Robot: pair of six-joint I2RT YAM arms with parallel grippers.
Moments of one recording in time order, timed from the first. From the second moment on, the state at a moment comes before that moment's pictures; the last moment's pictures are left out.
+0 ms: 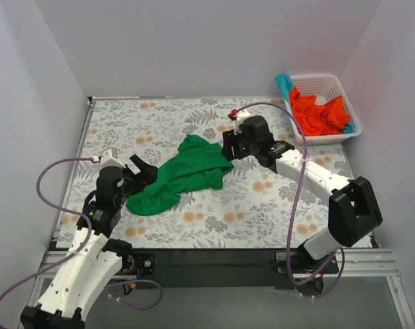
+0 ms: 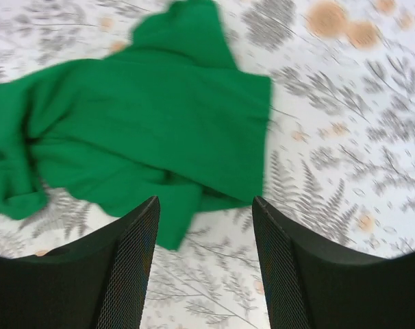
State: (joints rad) left arm -0.27 0.58 0.59 -0.40 -0.10 -0.72; right arm 0.65 1.52 1.13 -0.19 -0.10 0.15
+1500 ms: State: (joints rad) left arm -0.25 1.05 1.01 -0.46 -0.51 -0.77; right arm 0.44 1.44 1.31 -0.24 0.07 -0.09
